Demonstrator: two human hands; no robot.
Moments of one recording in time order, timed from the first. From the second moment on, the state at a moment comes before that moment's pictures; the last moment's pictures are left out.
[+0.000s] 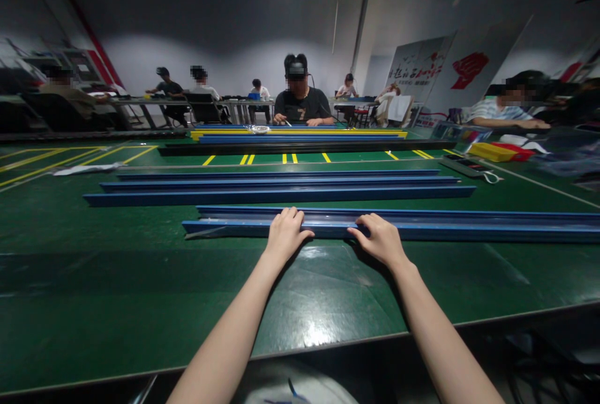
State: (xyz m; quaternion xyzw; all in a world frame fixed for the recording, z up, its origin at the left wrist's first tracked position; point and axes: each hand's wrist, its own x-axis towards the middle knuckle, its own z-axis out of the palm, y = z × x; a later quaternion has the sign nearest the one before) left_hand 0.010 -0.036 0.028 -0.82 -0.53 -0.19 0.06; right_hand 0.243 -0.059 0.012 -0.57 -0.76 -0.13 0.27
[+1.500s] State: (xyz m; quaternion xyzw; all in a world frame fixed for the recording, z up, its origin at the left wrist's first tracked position) left_hand 0.017 -0.050 0.053 -0.84 -0.53 -0.11 0.08; right_hand 0.247 -0.059 0.019 -0.54 -0.78 -0.16 0.28
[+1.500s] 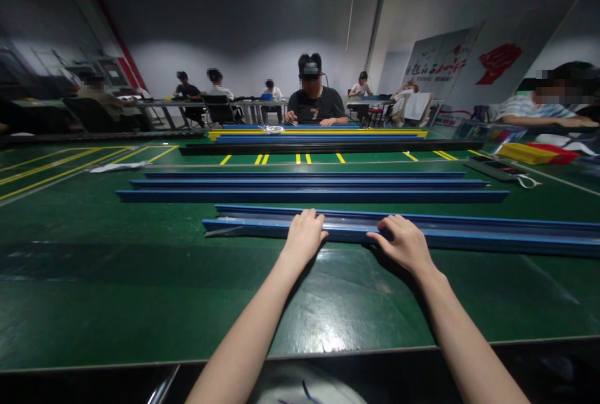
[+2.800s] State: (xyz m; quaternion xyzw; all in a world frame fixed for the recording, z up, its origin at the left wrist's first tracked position) left_hand -0.071 -0.030 0.036 -0.91 -0.40 -0.13 0.04; right_hand 0.237 -0.067 0.030 -0.58 -0.78 -0.08 0.21
